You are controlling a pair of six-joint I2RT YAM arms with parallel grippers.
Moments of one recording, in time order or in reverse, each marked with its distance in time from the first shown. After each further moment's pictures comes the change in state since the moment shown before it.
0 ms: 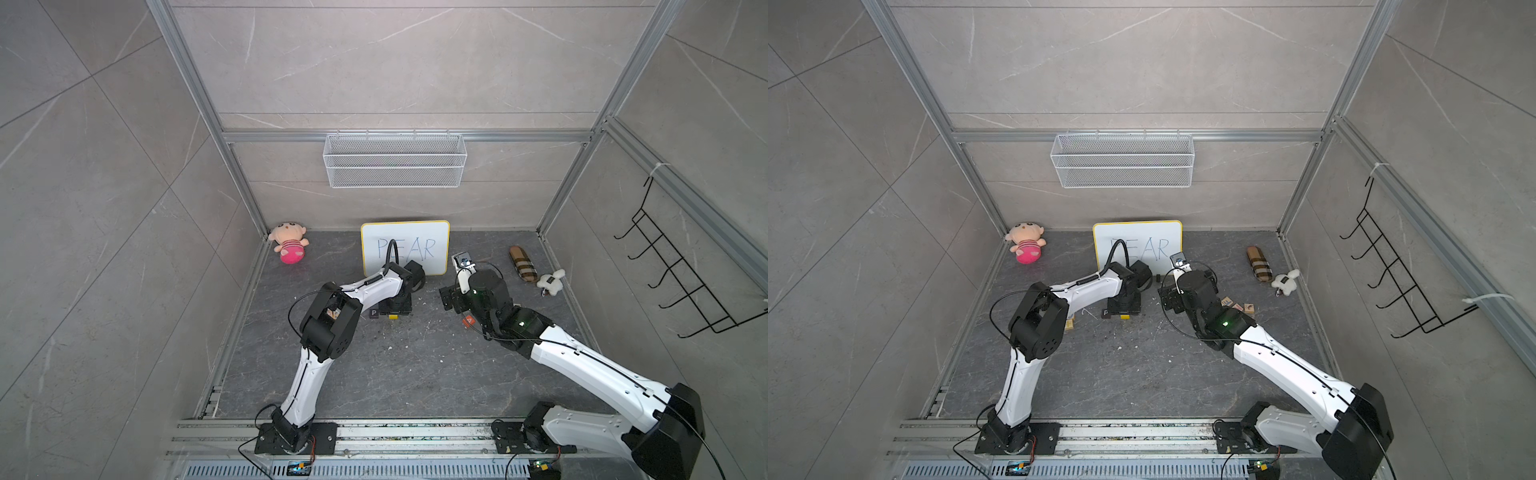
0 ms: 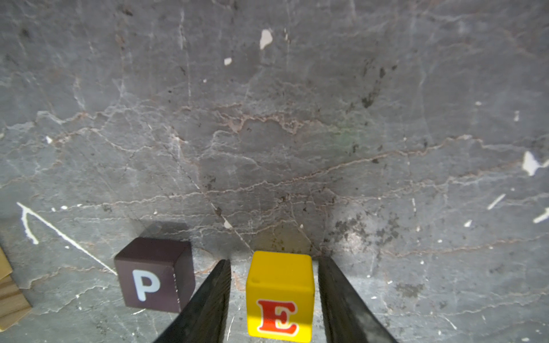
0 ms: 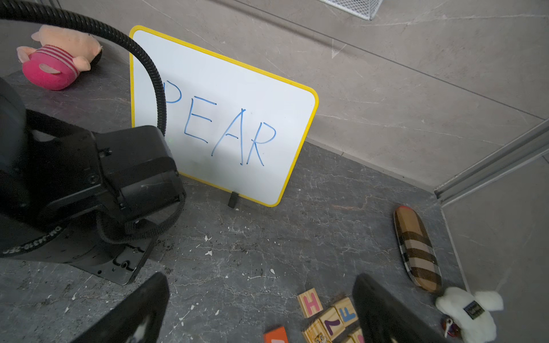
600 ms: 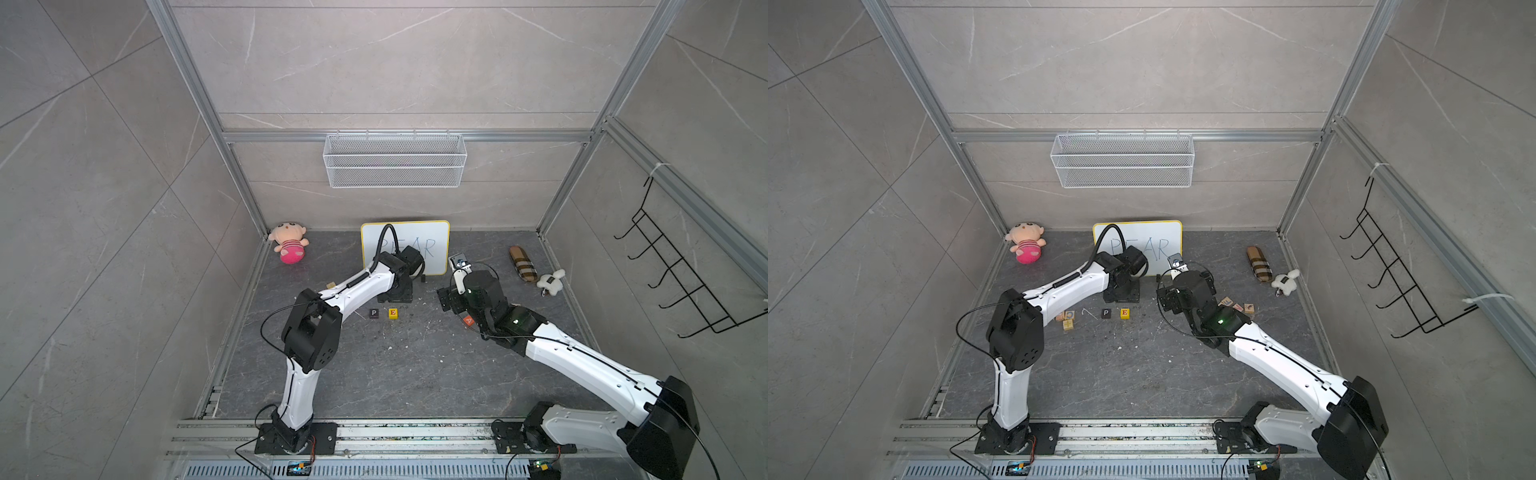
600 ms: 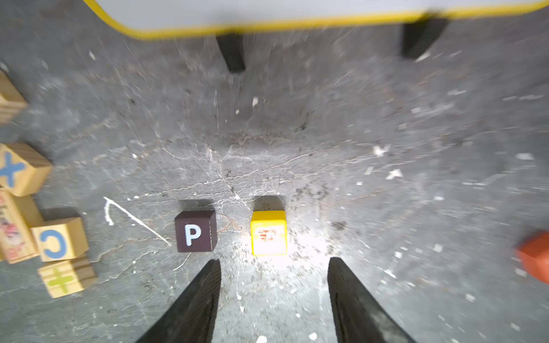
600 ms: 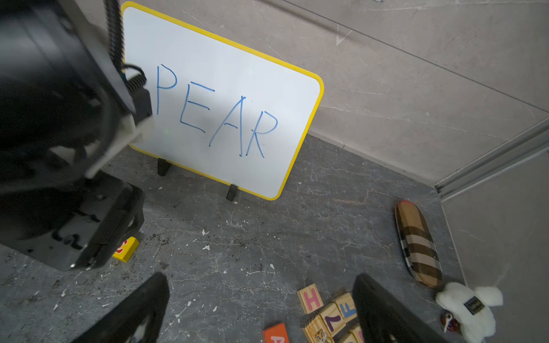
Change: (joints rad) left arm -0.003 -0.211 0.017 -0.002 -0.002 0.077; right arm 0.000 0.038 0.000 0.000 0.020 0.002
